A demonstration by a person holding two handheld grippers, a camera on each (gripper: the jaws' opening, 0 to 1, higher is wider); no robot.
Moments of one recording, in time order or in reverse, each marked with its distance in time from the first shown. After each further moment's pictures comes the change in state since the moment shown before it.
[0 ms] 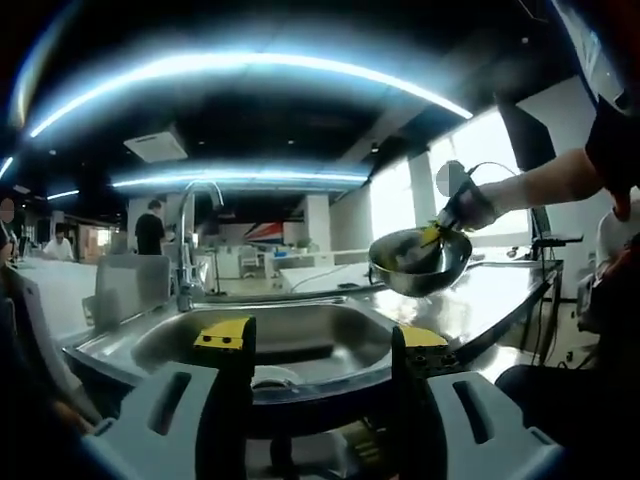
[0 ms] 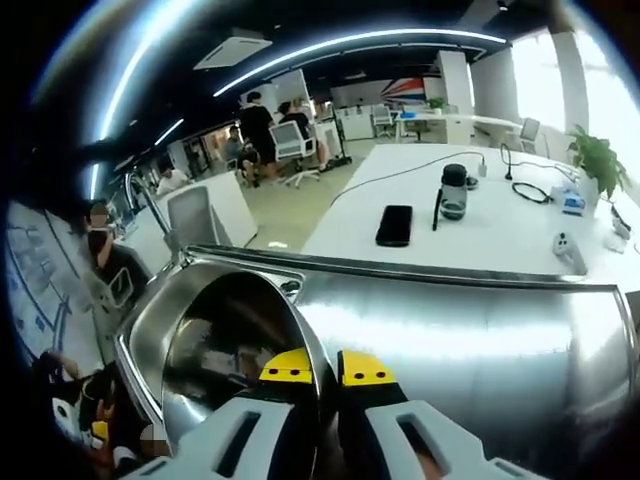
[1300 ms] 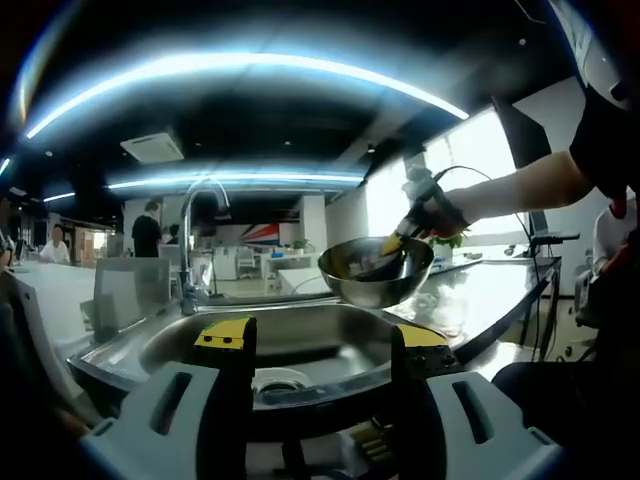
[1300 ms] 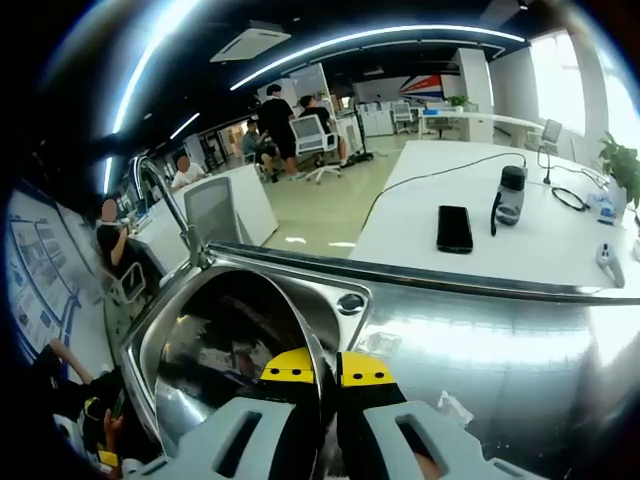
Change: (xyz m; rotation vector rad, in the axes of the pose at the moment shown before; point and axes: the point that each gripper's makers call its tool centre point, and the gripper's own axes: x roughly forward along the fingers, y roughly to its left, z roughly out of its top) left arm 0.000 0.022 0.001 0.017 0.000 -0.027; right arm 0.072 0.088 0.012 -0.027 0.016 0.068
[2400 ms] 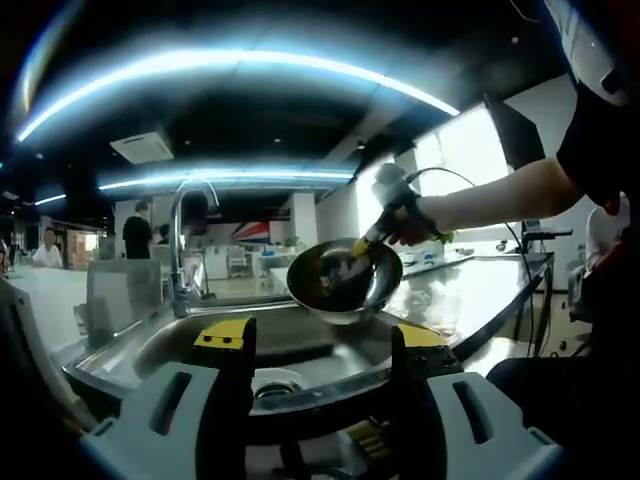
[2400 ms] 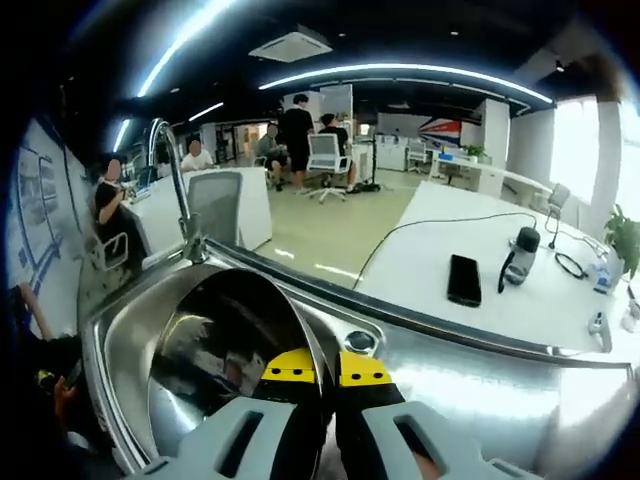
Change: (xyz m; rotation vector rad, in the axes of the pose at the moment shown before) left arm 0.004 -0.002 0.000 0.003 0.011 -0.035; right arm 0.029 0.032 0.019 -0.235 -0.120 -0.075
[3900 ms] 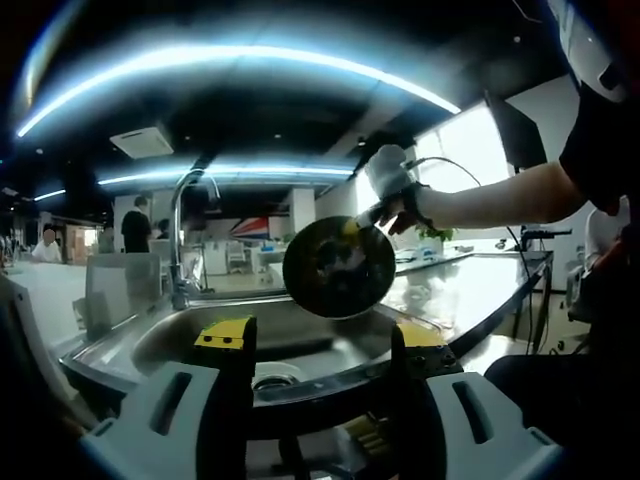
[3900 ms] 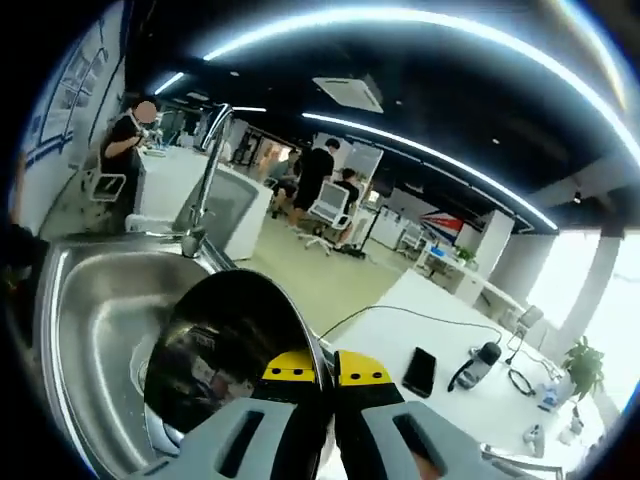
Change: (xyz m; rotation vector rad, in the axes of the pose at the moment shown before) left arm -0.001 0.002 -0.011 -0.010 0.017 -0.005; right arm -0.010 0.017 0.049 -0.405 -0.235 -0.126
